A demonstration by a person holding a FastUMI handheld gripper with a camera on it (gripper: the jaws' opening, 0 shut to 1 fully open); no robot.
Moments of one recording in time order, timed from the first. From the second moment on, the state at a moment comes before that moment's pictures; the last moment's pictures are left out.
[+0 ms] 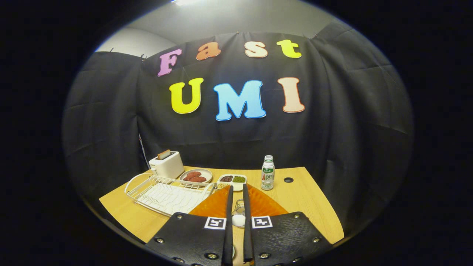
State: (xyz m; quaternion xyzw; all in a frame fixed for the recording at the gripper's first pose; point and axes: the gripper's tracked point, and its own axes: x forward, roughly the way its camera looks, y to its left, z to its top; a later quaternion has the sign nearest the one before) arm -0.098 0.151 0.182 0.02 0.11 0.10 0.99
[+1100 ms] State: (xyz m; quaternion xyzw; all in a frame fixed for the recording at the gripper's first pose) arm -0.119 0.289 0.052 0.01 0.26 0.25 0.93
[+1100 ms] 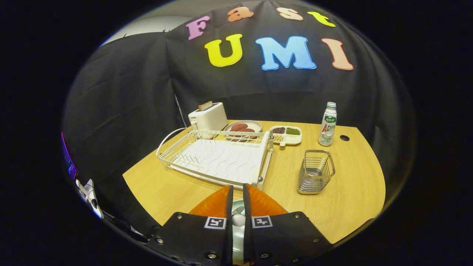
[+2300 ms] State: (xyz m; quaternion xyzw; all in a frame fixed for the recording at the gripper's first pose) arm -0.082 0.131 0.225 0.01 0.08 0.06 1.00
